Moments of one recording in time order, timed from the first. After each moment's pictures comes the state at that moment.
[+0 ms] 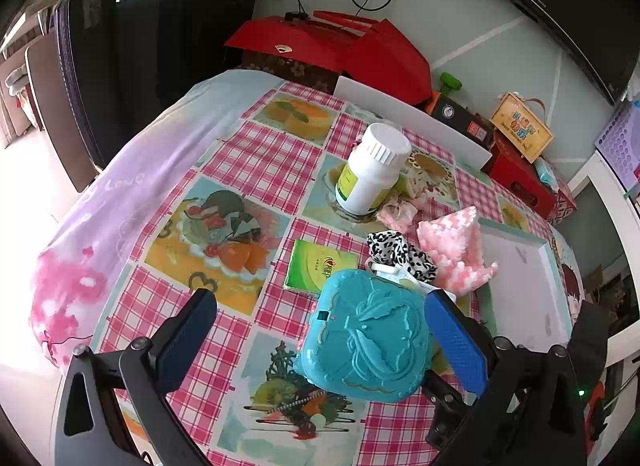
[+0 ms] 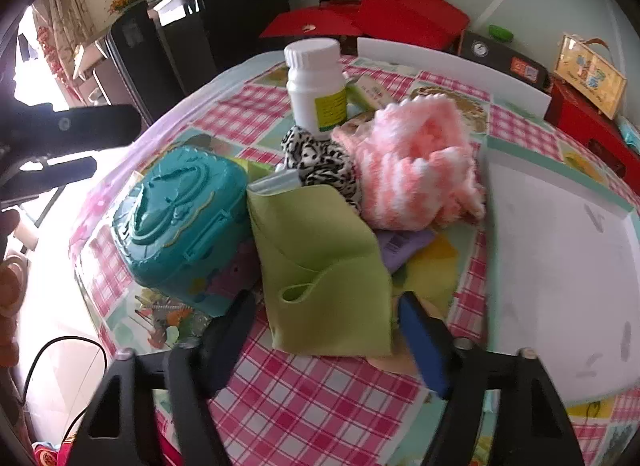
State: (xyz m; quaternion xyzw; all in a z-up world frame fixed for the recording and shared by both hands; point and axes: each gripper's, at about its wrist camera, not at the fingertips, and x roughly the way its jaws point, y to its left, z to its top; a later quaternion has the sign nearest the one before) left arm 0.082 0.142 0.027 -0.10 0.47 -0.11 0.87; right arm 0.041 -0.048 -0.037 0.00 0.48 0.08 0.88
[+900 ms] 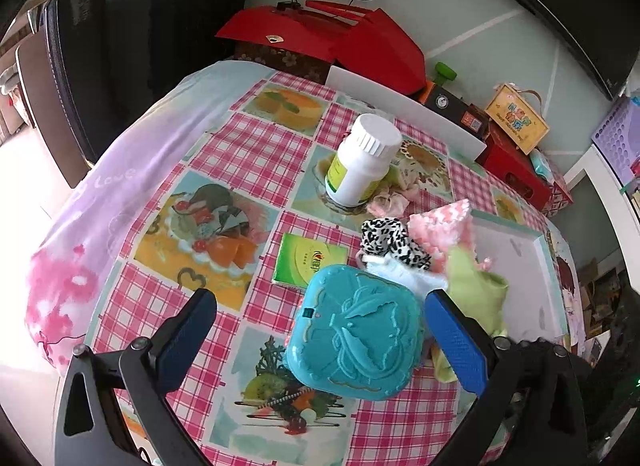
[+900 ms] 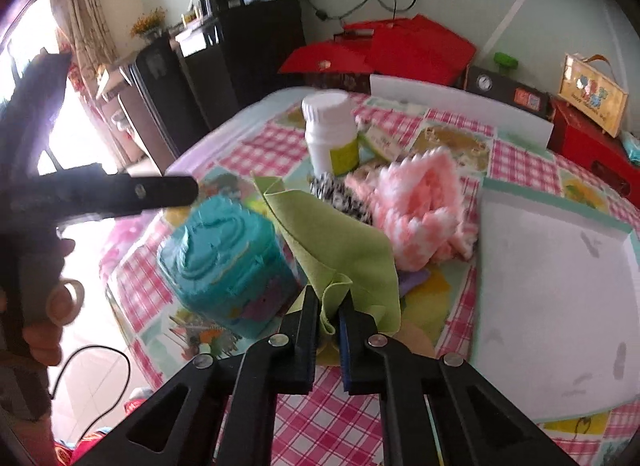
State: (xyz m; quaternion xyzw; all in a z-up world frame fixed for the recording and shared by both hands) left arm 0.085 0.134 0.029 -0.09 0.48 -0.12 0.86; right arm 0.023 -0.064 0.011 0.03 0.41 0.10 0.91
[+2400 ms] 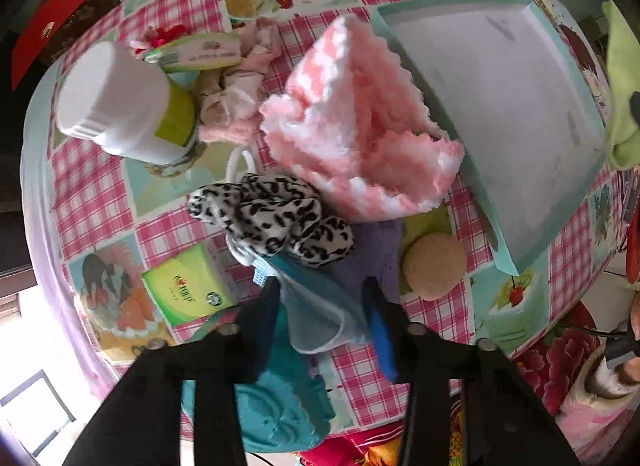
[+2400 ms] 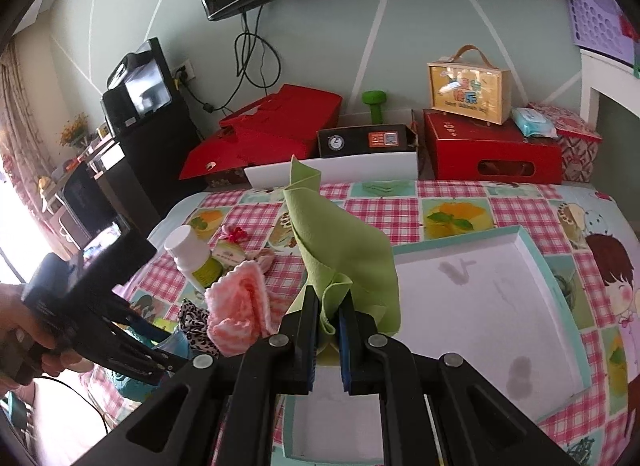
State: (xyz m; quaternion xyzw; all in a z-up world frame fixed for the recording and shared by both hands) left arm 0.155 -0.044 -0.033 0.24 0.69 -0.23 0.64; right arm 0.015 -0.220 0.063 0.14 0.33 -0.04 0.93
